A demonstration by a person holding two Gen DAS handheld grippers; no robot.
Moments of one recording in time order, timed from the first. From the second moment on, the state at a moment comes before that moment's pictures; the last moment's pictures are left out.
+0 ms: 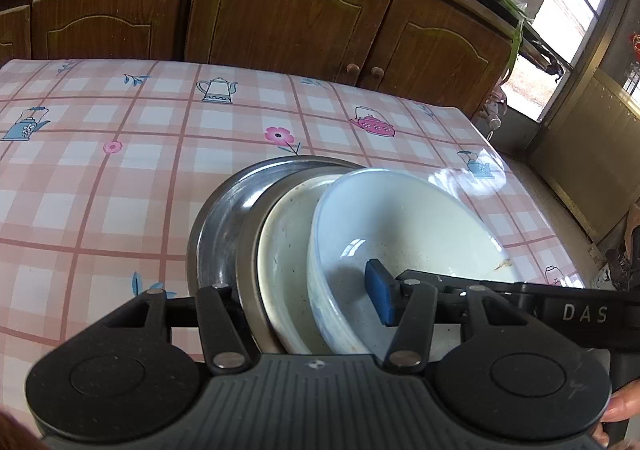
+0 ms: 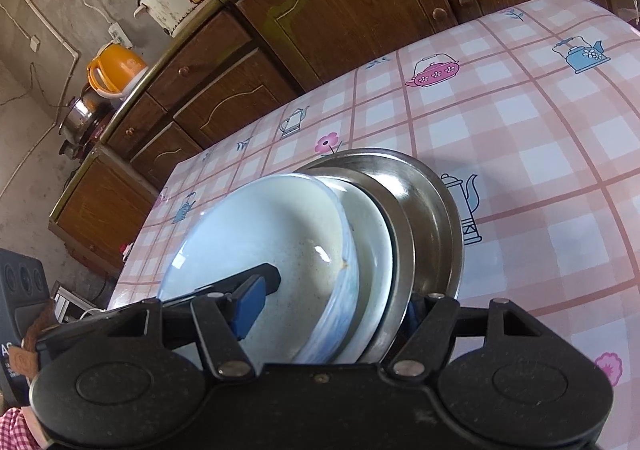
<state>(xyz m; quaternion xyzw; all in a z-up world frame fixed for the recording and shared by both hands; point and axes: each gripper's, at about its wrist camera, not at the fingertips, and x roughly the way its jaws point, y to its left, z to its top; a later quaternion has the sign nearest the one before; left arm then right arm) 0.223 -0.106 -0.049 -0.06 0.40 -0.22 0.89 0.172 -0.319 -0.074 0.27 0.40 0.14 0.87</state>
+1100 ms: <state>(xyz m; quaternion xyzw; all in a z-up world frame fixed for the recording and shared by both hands) 0.240 -0.088 -0.045 -0.13 0.40 -0.19 0.89 0.144 -0.329 -0.037 0.22 0.34 0.08 0.91</state>
